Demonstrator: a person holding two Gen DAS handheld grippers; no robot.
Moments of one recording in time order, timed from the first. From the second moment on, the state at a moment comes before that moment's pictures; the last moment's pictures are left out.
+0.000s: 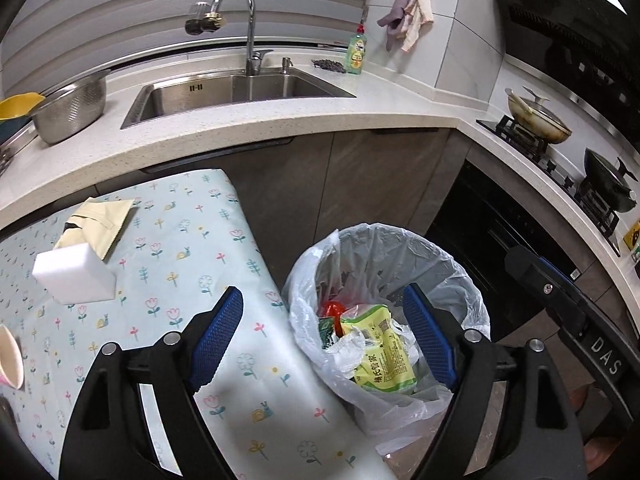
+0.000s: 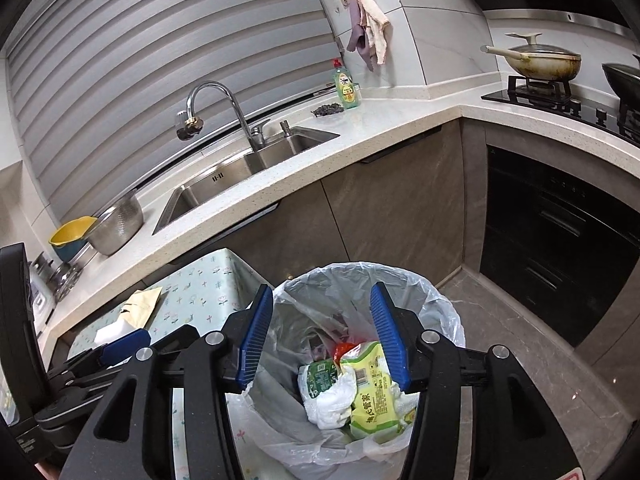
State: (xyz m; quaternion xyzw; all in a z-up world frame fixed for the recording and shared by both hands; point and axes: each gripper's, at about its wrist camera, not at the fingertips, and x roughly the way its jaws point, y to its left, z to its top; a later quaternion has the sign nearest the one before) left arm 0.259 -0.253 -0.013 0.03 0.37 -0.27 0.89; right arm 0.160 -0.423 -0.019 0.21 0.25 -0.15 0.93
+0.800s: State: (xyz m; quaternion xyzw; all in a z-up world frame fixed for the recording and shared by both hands) left arm 0.267 -0.085 0.014 -0.04 0.35 -0.15 0.93; right arm 0.195 -0.287 0.016 0.16 0.25 -0.07 0.95
